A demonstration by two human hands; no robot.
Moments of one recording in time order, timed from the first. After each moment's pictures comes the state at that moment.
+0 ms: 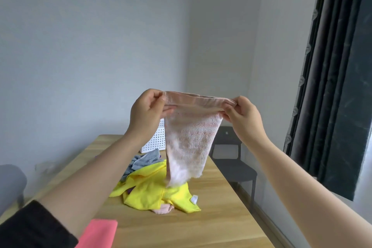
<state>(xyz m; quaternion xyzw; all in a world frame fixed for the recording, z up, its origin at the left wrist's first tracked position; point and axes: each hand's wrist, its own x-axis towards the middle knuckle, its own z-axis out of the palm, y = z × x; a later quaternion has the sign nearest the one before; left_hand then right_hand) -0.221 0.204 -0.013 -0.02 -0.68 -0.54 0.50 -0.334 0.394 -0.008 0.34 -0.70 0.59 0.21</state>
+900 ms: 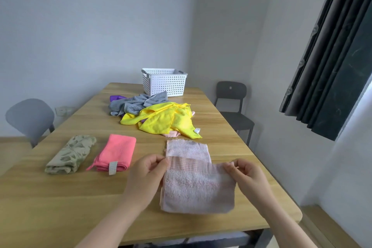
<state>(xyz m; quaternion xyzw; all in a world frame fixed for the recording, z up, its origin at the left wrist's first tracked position) -0.064 0.298 -0.252 0.18 -0.75 -0.55 0.33 -0.205 0.500 -0.253 0.27 -0.81 0.53 -0.02</state>
